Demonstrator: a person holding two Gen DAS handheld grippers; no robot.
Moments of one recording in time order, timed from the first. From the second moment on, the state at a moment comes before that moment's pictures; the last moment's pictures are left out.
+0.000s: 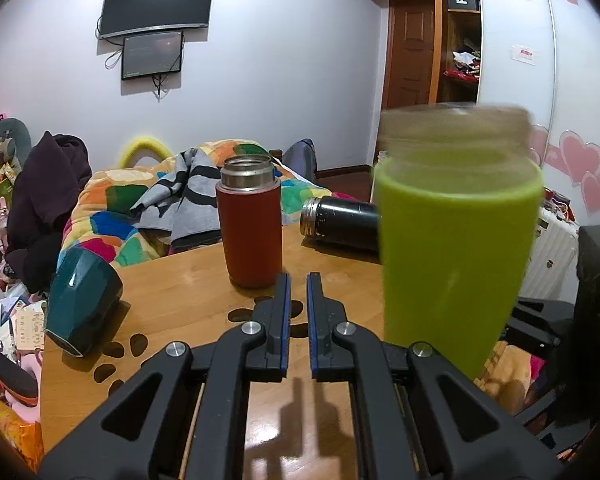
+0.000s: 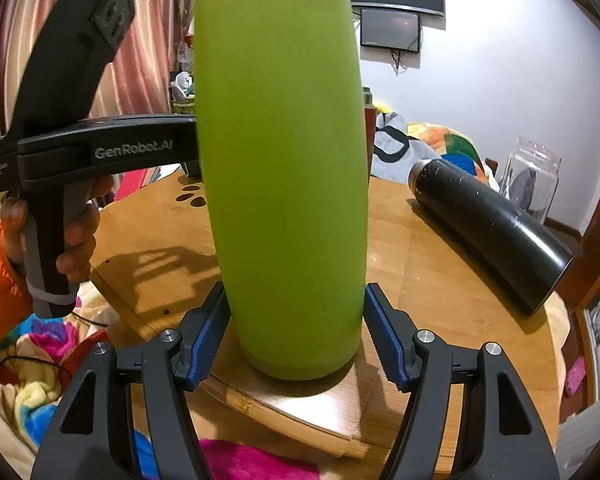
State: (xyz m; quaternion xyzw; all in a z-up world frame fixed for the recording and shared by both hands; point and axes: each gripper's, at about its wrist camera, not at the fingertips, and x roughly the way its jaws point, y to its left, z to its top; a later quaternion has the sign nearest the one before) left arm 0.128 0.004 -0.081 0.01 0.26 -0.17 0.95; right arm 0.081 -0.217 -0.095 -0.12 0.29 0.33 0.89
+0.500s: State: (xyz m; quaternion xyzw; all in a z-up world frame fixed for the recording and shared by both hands) left arm 0.150 0.019 -0.118 -0.01 0.35 -0.13 0.93; right arm 0.063 -0.209 -0.088 -0.14 0.27 0.34 0.89
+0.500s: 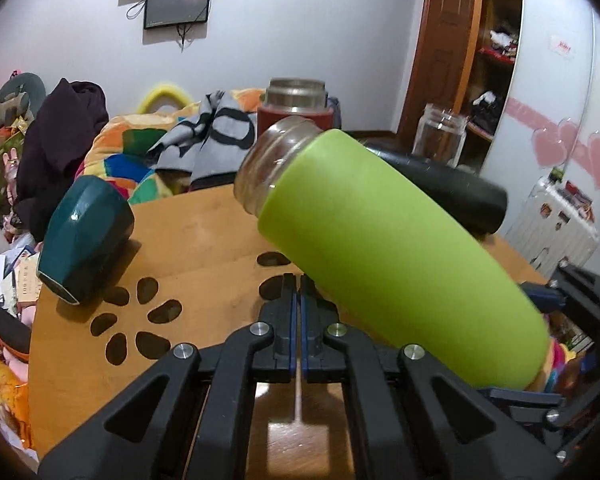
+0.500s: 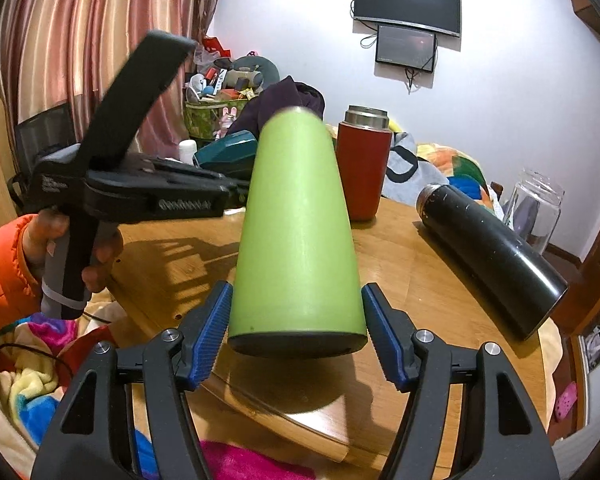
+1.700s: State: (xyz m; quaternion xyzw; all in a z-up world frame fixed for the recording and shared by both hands) left arm 0.101 -0.004 -0.097 0.06 0.34 -0.12 0.93; right arm 0.082 -0.224 -0.093 -0.08 0.31 0.34 0.88
